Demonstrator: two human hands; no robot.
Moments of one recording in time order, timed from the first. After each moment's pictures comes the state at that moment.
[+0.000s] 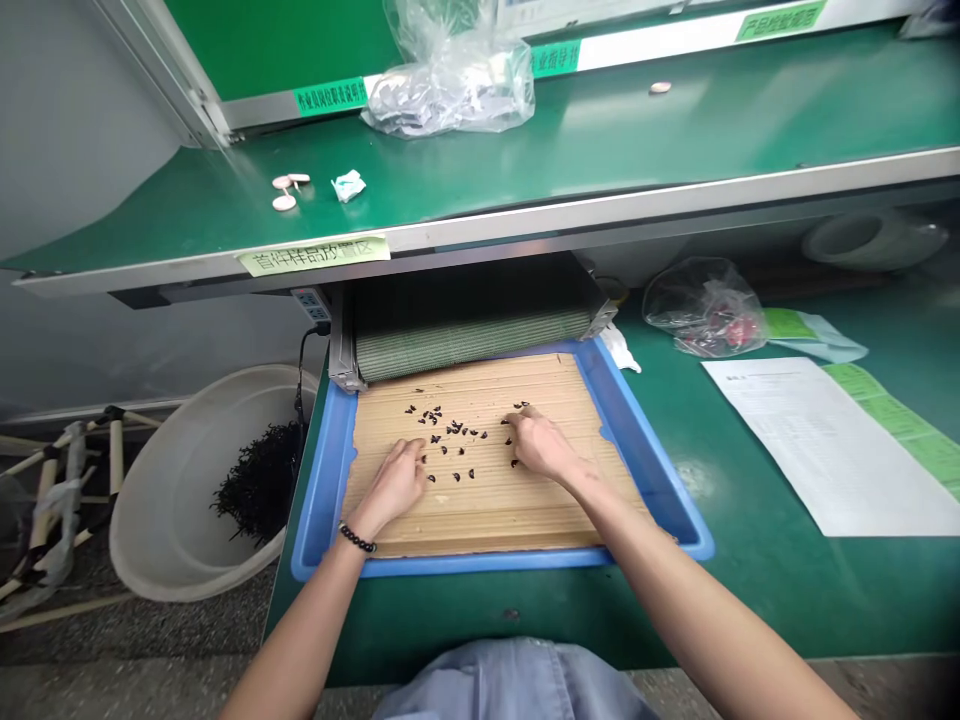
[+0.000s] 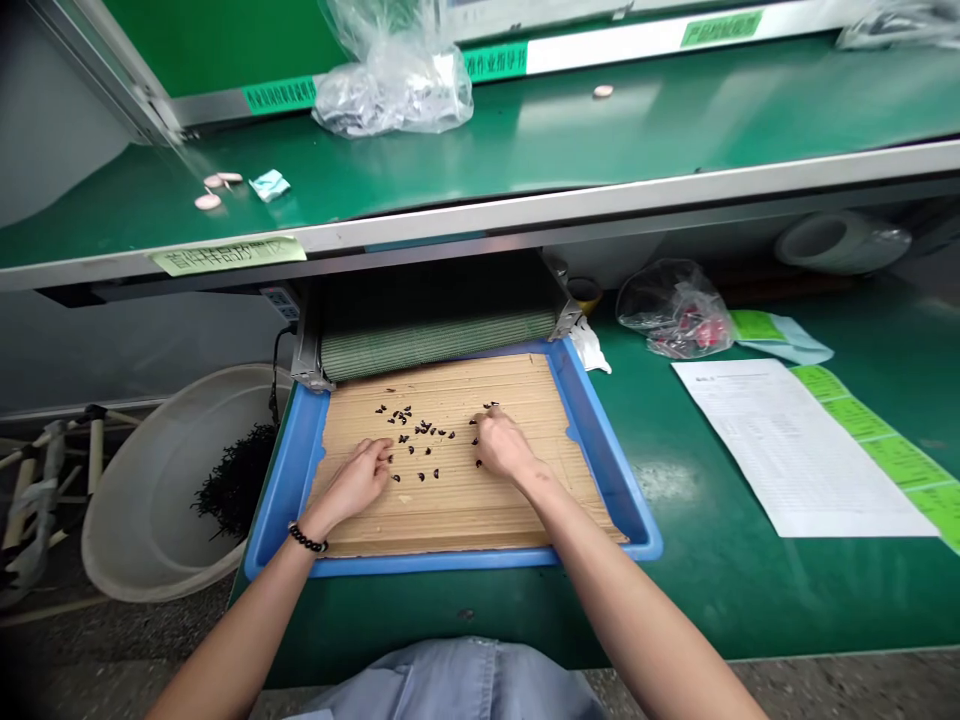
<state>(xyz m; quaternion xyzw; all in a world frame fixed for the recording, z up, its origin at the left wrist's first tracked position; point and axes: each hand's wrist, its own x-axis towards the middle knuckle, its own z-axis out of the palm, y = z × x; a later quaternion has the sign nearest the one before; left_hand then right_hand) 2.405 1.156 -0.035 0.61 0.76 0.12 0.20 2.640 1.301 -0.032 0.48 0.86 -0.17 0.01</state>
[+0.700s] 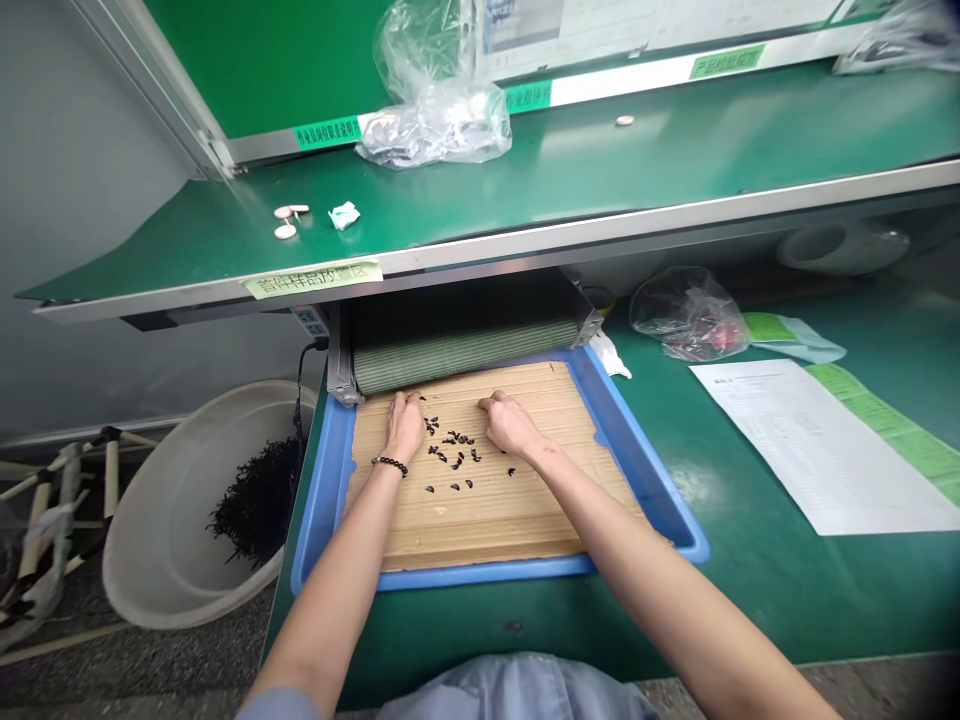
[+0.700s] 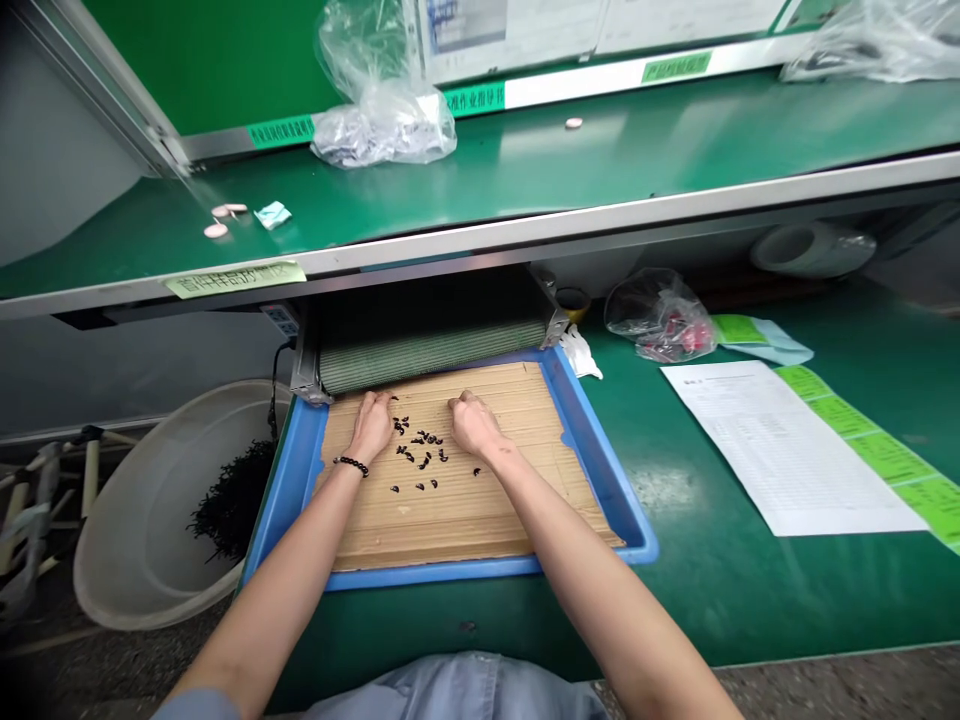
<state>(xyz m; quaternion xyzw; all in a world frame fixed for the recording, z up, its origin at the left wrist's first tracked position) 2.387 1.262 -0.050 0.57 0.80 0.17 0.05 2.595 1.326 -0.033 0.43 0.88 -0.19 -0.07</state>
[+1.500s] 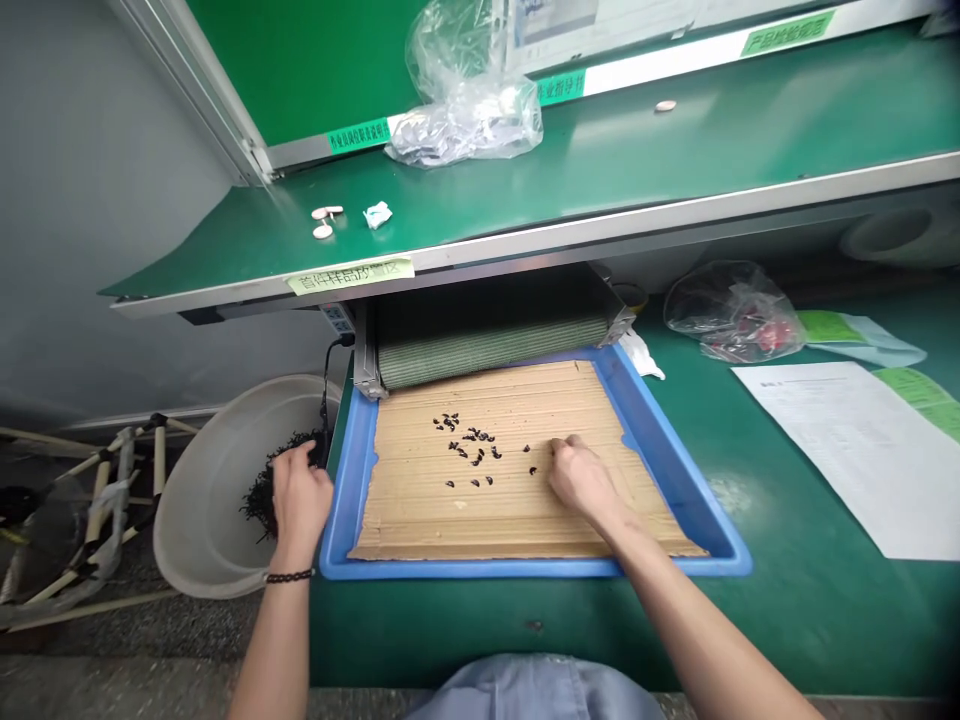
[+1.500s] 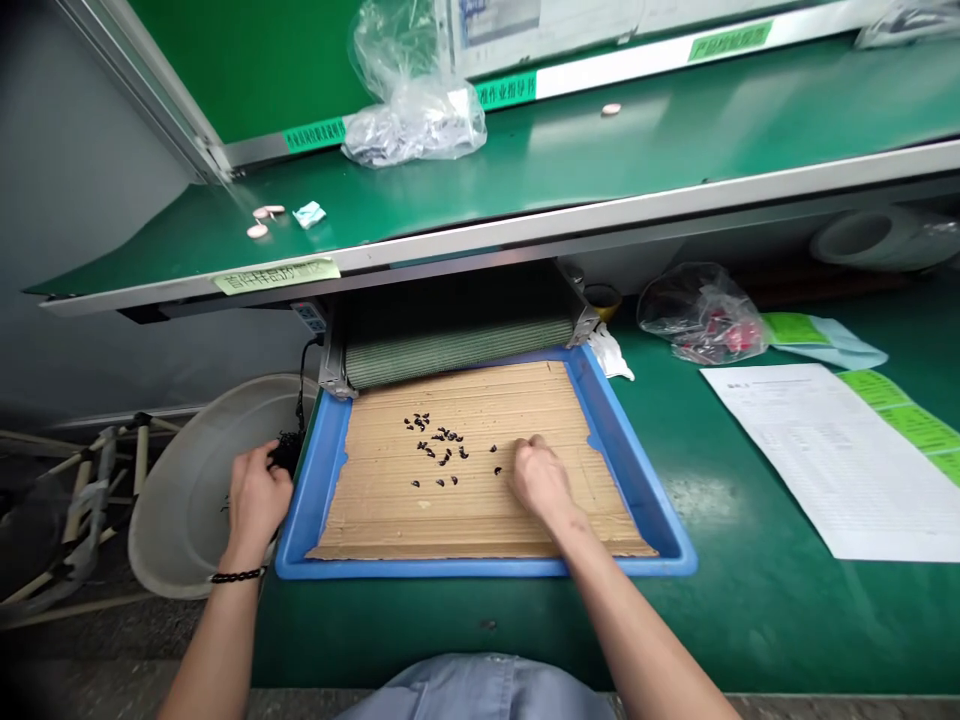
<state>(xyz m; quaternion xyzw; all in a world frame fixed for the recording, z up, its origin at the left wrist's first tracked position) 2.307 1.083 0.006 0.40 0.89 0.22 -0.10 2.654 1.266 -0.040 0.55 0.82 -0.17 0.00</state>
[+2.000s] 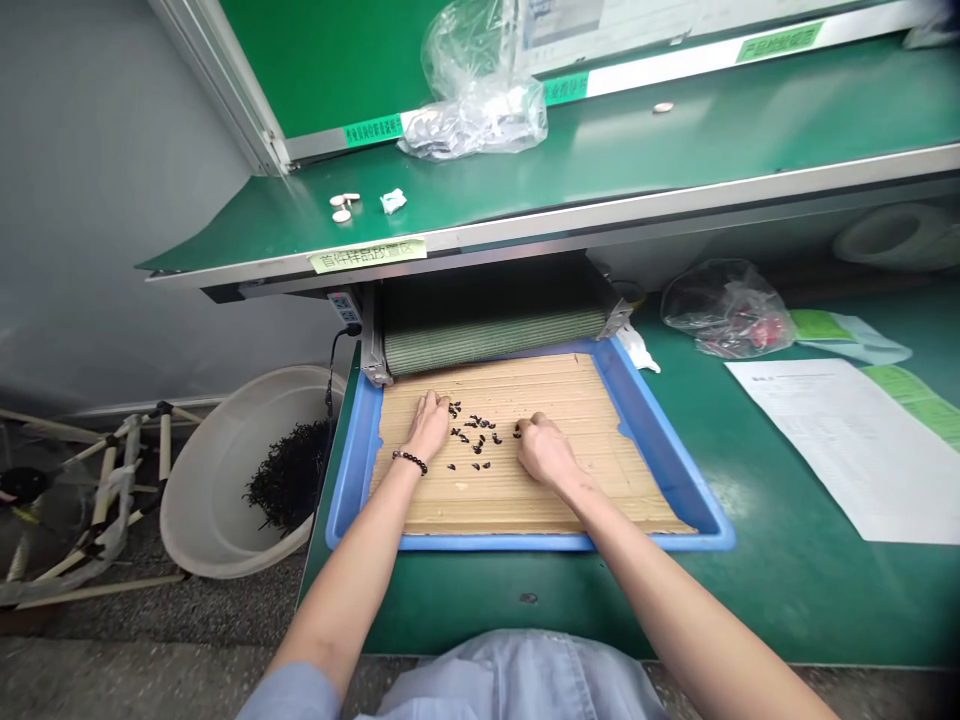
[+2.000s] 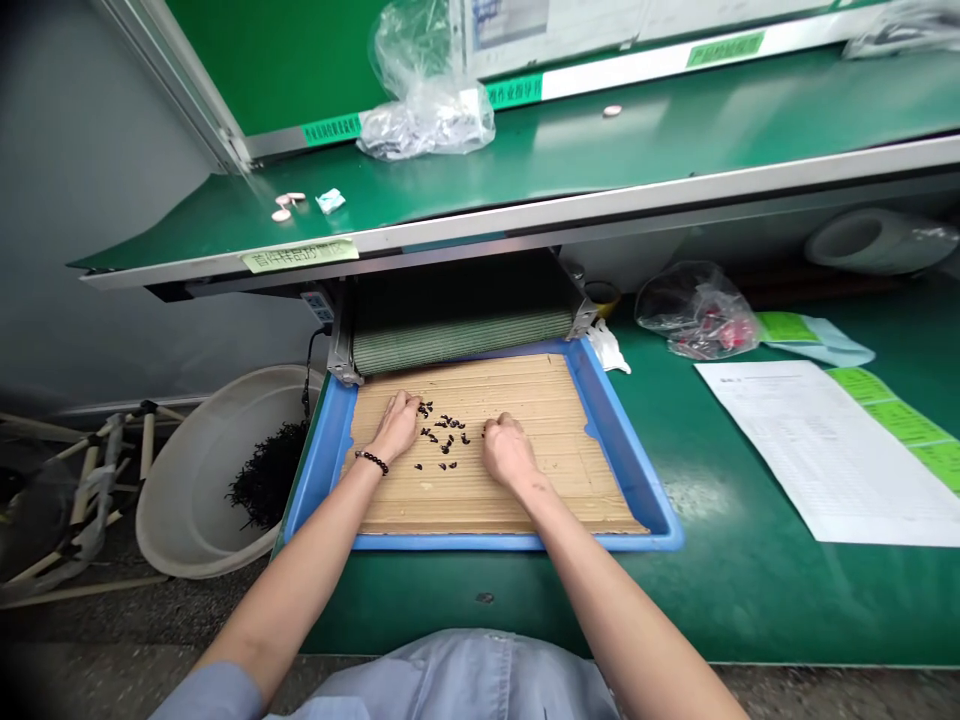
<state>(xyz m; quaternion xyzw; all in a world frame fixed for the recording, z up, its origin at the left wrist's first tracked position) 2.398 1.221 -0.051 0.64 0.75 0.16 0.09 2.621 1.263 -0.043 0.49 0.85 -0.17 -0.04</state>
